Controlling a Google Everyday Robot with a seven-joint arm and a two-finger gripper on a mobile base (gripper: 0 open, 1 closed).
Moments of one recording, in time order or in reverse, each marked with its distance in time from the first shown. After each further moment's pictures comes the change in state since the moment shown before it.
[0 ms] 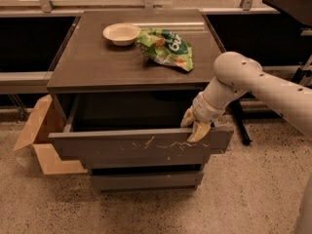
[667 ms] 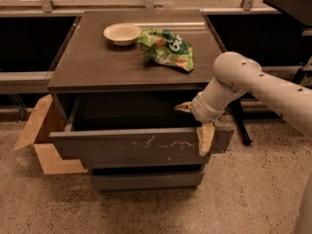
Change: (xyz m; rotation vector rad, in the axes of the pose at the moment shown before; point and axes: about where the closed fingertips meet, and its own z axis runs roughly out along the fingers) arm 0.001 0.004 -0.001 -0.006 -0.003 -0.002
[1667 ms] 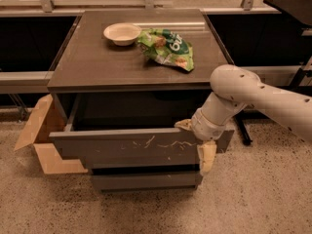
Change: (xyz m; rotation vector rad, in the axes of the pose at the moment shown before) arm -0.023 0.066 0.015 -0.125 0.009 0.049
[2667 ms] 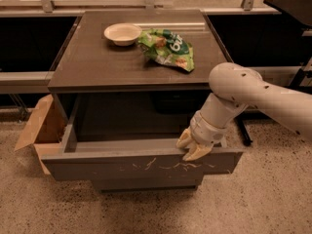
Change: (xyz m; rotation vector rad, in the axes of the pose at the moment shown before) arm -0.023 0.033 -0.014 -0.044 0.013 0.004
